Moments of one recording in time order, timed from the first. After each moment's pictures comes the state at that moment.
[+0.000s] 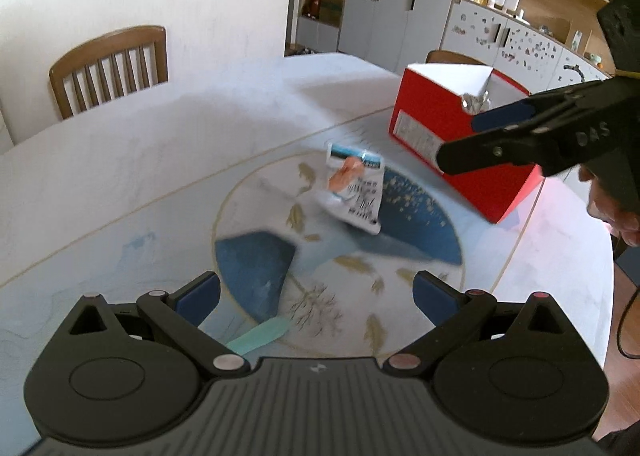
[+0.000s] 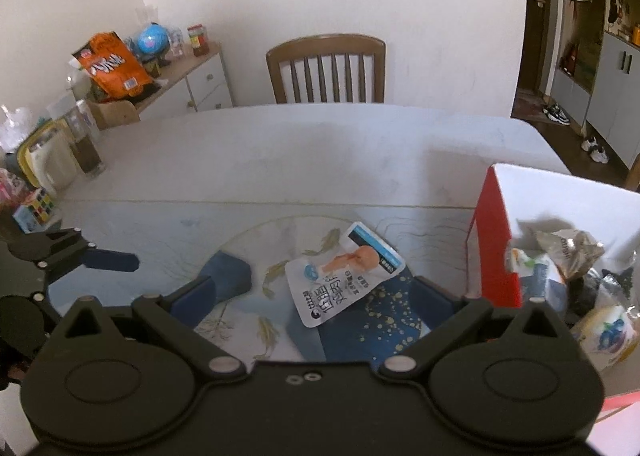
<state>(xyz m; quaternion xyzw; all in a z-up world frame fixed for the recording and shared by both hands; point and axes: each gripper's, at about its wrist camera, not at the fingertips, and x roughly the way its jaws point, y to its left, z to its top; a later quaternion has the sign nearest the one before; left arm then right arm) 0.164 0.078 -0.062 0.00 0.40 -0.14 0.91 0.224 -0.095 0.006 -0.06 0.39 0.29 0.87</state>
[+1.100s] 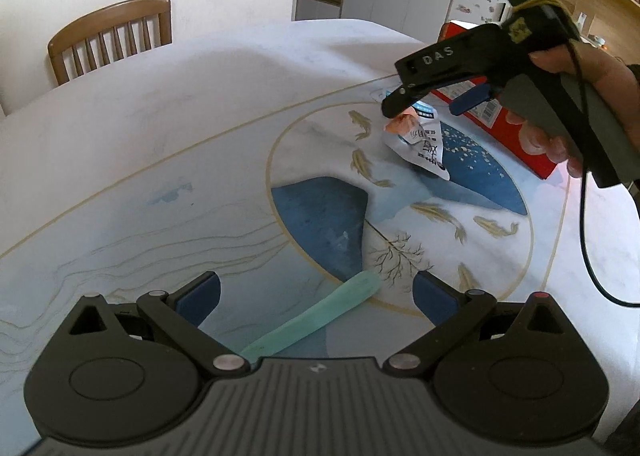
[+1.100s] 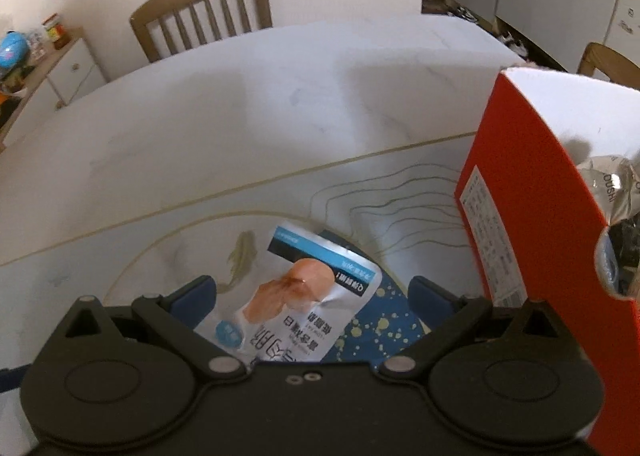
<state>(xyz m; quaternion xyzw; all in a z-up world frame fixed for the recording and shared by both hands) 0.180 0.126 -0.115 0.01 0.42 -0.14 0.90 0.326 -0.052 -0.076 0.00 0.50 0.12 0.86</state>
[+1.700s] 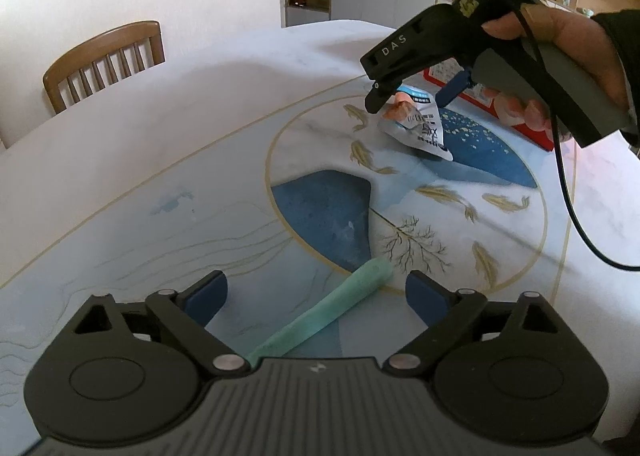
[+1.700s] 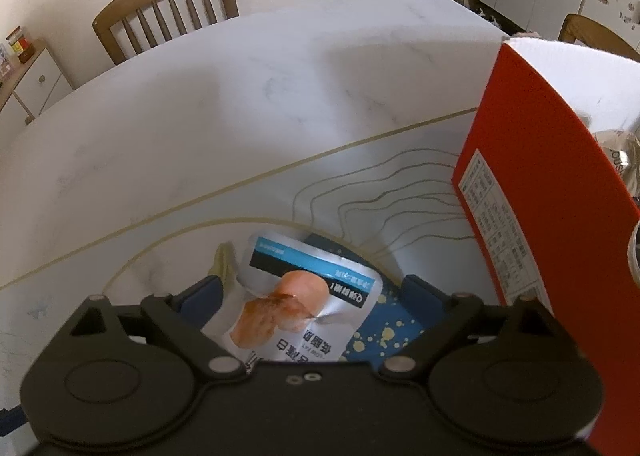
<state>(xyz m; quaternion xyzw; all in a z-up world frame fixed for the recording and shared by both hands) 0.174 0.119 -0.126 0.06 0.40 -0.15 0.90 0.339 -0.045 -0.086 0.02 0.51 0.07 0.86</state>
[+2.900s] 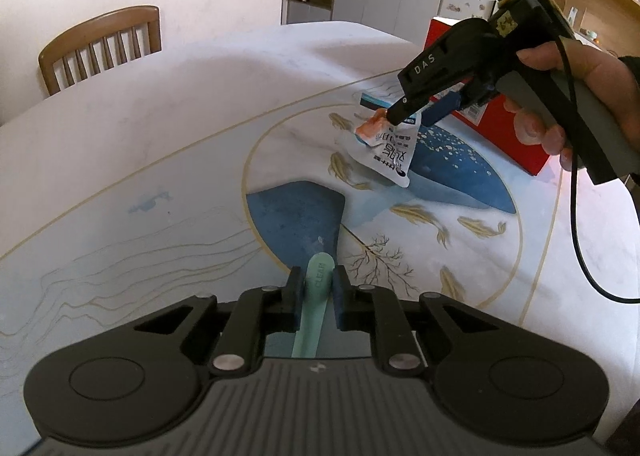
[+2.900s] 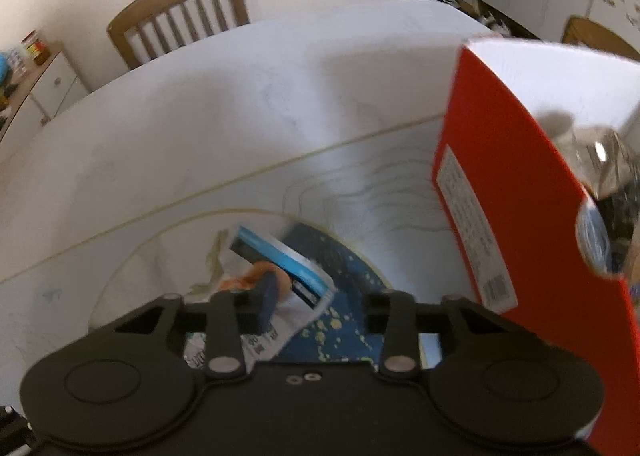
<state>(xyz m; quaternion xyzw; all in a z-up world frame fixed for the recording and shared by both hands) 0.178 0.110 -0.115 0.02 0.41 -0.15 0.90 0.334 -0.069 -0.076 0.04 0.51 0.09 0.86</state>
